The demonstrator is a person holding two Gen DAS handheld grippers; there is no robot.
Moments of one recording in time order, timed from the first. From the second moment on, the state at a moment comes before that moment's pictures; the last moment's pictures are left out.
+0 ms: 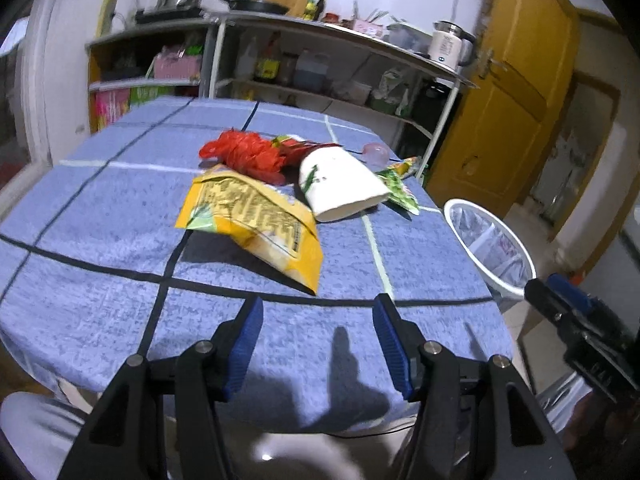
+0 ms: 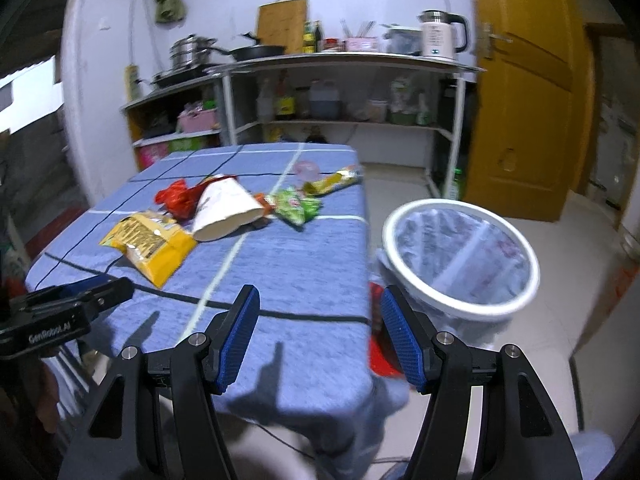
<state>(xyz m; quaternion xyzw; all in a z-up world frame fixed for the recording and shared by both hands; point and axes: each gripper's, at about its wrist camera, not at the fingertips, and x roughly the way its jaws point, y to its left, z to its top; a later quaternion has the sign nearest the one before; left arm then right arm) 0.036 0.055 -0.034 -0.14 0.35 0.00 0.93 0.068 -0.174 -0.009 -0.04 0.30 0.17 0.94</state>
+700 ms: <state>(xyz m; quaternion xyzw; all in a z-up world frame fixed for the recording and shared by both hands) 0.097 0.111 -0.048 -0.25 0.36 0.01 0.90 0.227 -0.083 -0.012 -0.06 0.38 0.33 0.86</state>
